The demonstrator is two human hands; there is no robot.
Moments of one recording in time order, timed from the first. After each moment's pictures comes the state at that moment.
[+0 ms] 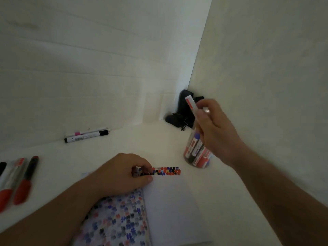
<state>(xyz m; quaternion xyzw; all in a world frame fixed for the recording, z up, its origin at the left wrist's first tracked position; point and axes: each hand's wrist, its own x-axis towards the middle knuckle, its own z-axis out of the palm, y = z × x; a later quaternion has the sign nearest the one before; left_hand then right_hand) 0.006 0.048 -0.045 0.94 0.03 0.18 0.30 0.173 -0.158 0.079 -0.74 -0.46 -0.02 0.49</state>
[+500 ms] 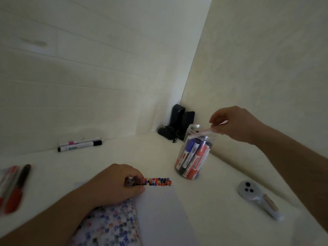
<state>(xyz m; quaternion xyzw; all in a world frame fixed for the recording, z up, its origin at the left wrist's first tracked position) 0.005 0.046 -0.045 0.94 0.04 0.17 0.28 0.240 -0.202 0.166 -0.89 -0.40 -0.09 0.19</state>
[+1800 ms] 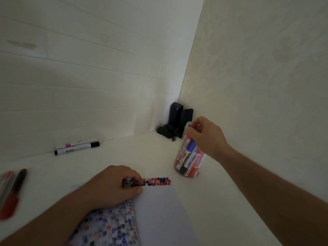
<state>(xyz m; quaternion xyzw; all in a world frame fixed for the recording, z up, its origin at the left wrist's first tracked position) 0.004 0.048 -0.046 0.94 0.05 0.16 0.30 0.239 -0.155 0.079 -0.85 -0.36 -0.10 0.37</state>
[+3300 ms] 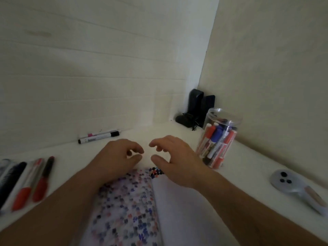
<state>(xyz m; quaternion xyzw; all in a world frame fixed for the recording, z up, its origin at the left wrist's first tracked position) 0.004 0.085 -0.038 0.92 0.20 0.23 0.23 0.138 -0.101 0.000 -0.77 -0.59 -0.04 0.25</state>
